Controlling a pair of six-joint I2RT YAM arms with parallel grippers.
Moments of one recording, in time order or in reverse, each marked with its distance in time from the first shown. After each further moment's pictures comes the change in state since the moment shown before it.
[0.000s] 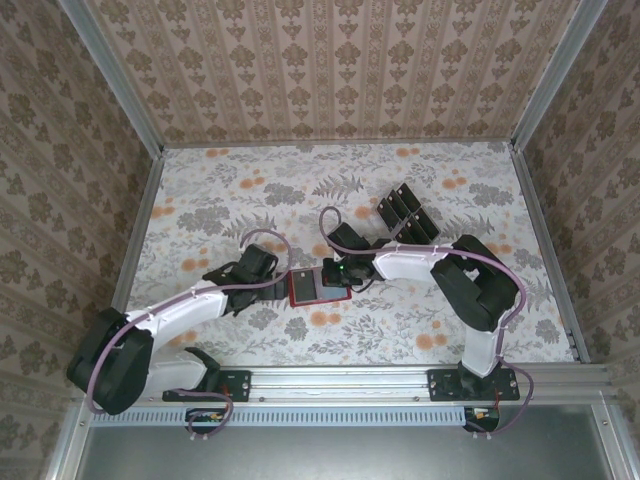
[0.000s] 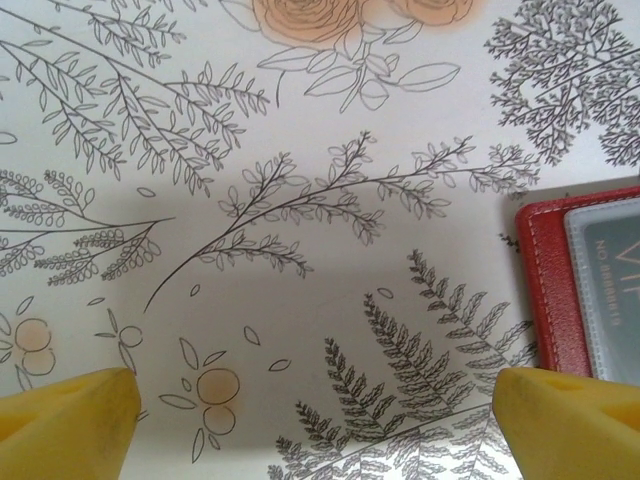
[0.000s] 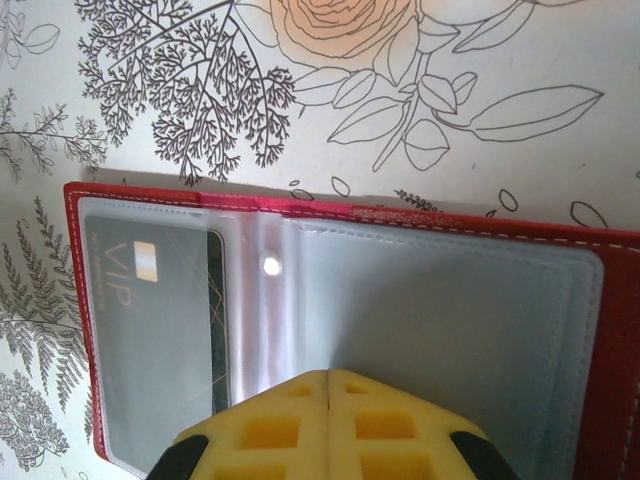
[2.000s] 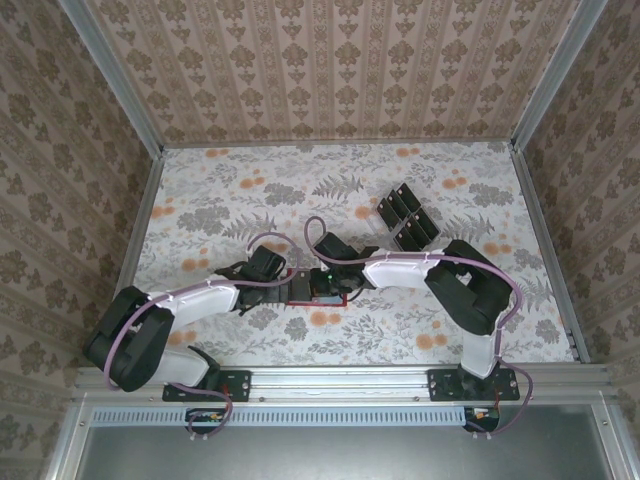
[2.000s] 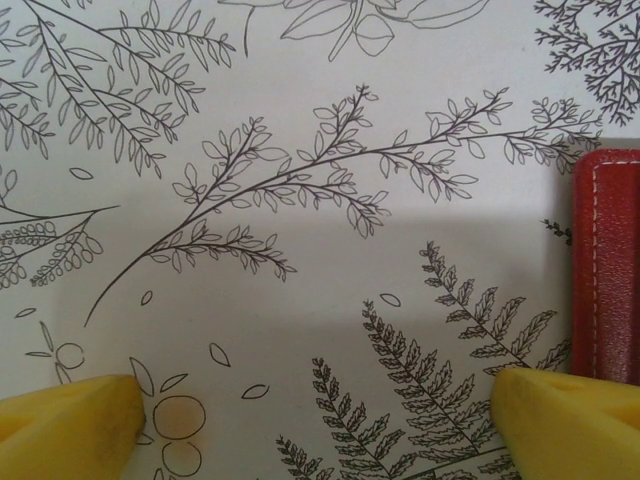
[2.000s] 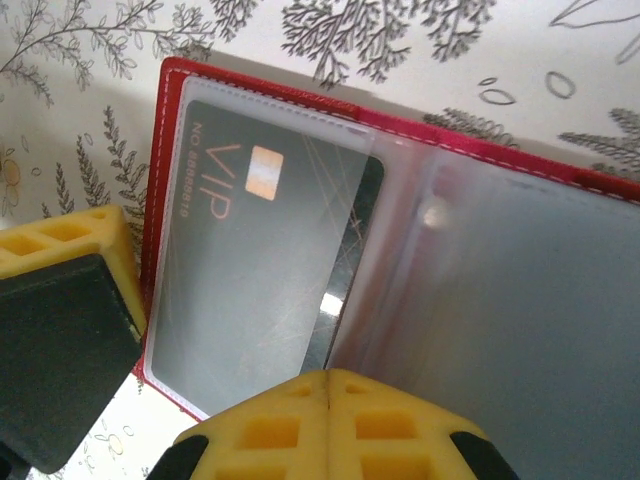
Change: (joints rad) left arm -0.018 0.153 0.006 0.065 -0.004 0.000; right arm 0.099 0.018 0.036 -0.007 -0.002 0.002
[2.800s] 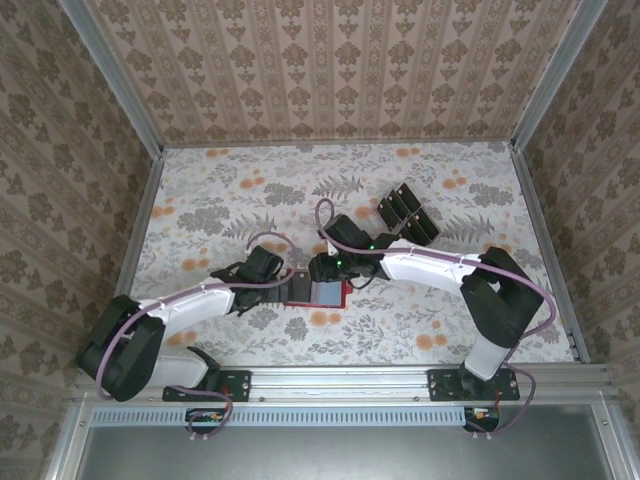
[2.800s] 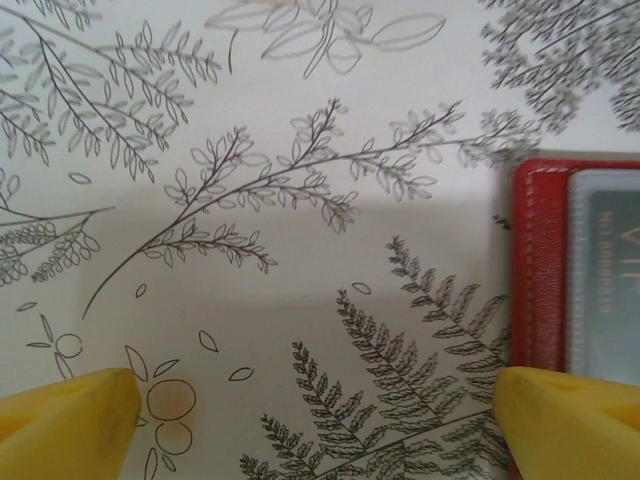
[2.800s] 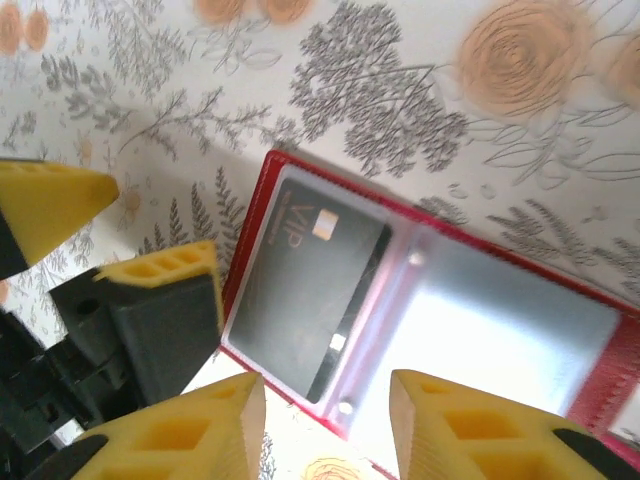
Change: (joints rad) left arm -0.003 -0.085 -0.006 -0.019 0.024 0.000; right arm -0.063 -0.168 0.027 -0.117 0.019 -0.105
